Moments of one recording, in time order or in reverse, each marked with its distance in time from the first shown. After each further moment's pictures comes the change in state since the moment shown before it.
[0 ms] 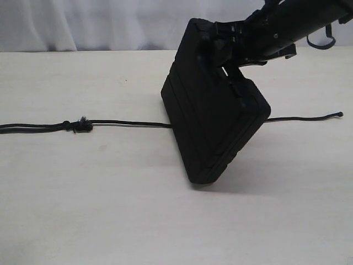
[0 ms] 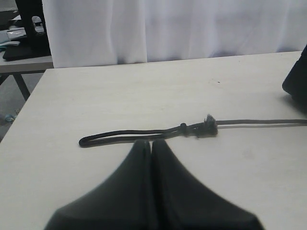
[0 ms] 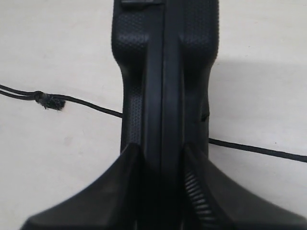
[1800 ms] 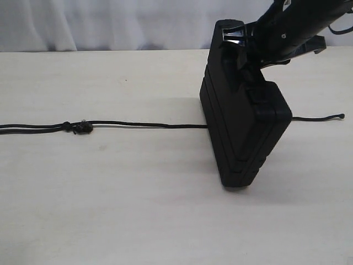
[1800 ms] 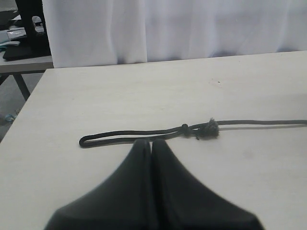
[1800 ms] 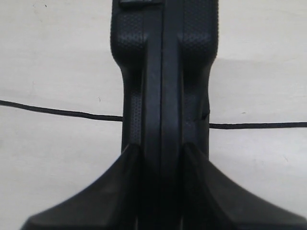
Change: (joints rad) left arm 0.000 0.000 0.000 0.000 0.000 0.000; right arm 0.098 -0.091 0.012 -0.501 0.057 0.464
